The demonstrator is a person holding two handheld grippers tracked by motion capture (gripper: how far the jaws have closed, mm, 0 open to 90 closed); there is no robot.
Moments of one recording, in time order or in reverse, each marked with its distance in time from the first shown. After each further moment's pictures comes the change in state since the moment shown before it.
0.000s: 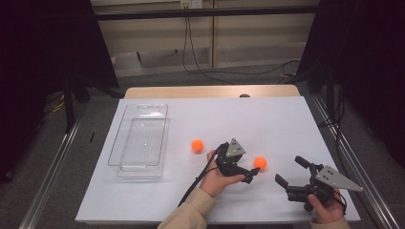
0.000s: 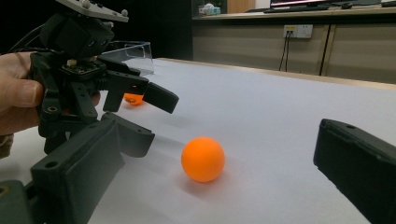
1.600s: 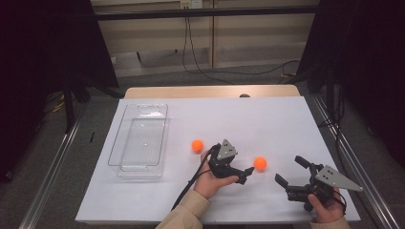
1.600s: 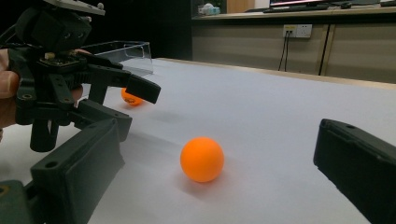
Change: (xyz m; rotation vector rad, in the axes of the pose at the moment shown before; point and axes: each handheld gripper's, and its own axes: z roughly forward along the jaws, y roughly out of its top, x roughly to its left) left arm 0.003 -0.007 -0.021 -0.049 0.033 -0.011; right arm 0.000 0.000 0.001 -0.001 -0.004 0.006
